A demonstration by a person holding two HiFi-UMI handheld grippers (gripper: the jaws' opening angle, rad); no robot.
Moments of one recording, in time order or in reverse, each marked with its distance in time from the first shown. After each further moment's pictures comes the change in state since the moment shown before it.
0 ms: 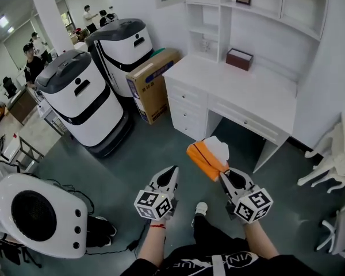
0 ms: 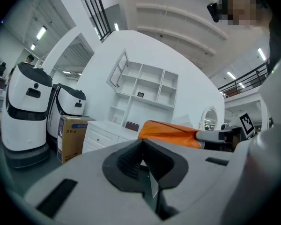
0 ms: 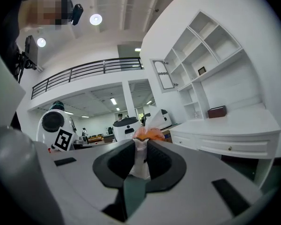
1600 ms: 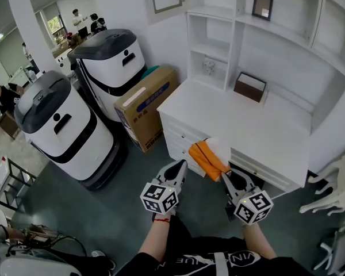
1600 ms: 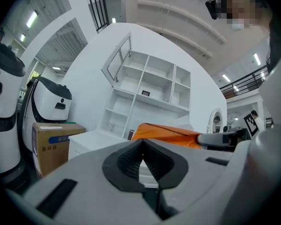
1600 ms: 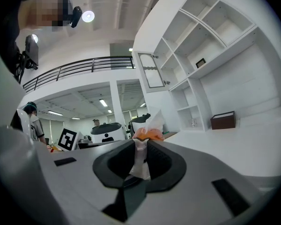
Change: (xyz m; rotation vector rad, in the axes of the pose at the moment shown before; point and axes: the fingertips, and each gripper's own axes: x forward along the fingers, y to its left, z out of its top) left arm 0.309 0.171 0.101 0.020 -0.009 -0.112; right arm 0.262 -0.199 0.093 0.001 -0.034 -0.073
